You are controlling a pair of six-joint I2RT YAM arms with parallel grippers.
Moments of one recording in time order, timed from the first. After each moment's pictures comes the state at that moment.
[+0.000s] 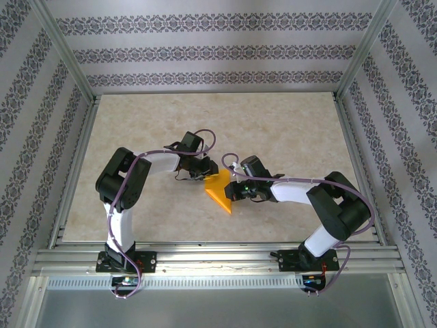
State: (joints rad) left arm -0.47 1.97 1.14 -0.22 0.55 -0.77; right arm 0.62 1.60 0.64 0.04 -0.46 0.46
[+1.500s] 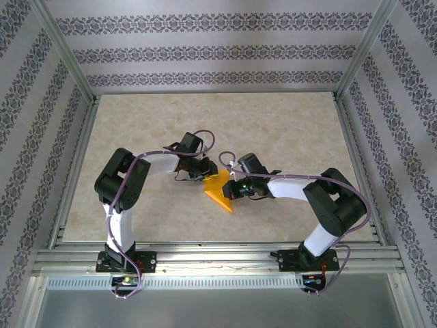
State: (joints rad) left arm -0.47 1.96 1.12 -0.22 0.55 -0.79; right arm 0.62 1.65 0.71 -0.01 -0.49 0.43
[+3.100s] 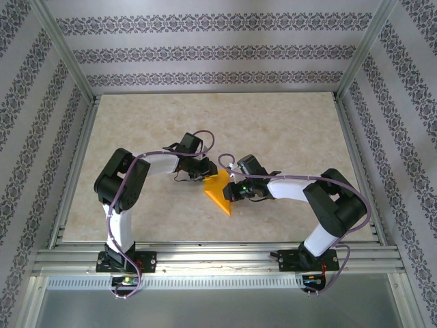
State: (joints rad) left arm -0.47 1.95 1.11 -0.21 0.55 -0.79; right arm 0.63 1.64 0.70 -0.04 -0.48 0.42
